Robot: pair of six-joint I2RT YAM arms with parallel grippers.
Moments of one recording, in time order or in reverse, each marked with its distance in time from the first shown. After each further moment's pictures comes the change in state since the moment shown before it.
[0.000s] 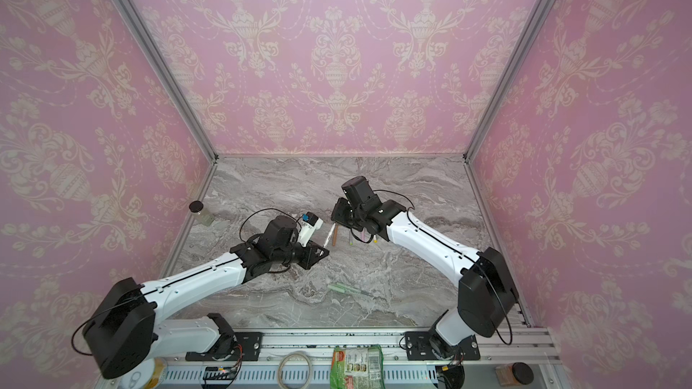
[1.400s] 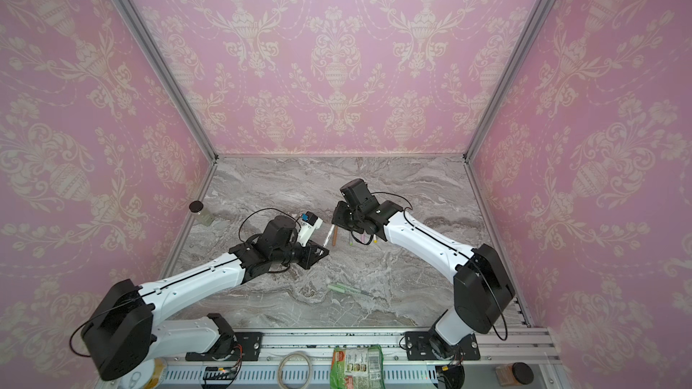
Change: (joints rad) left arm 0.000 -0.011 0.000 -0.001 -0.004 0.000; right arm 0.005 0.026 -0.014 -0.017 0.010 -0.017
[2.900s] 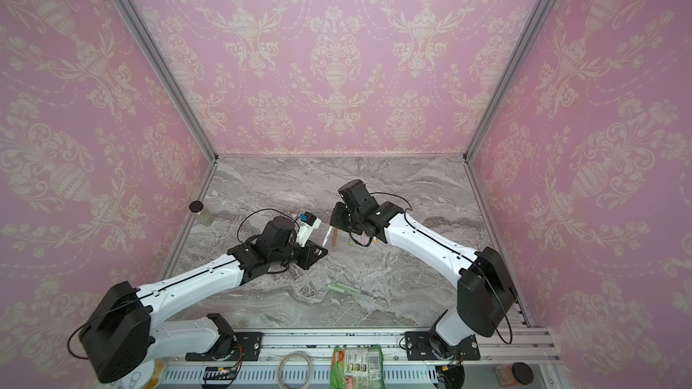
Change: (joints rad) left arm 0.000 -0.015 -0.012 0.000 -0.018 0.000; right arm 0.029 -0.021 0.006 -0.016 0.003 0.000
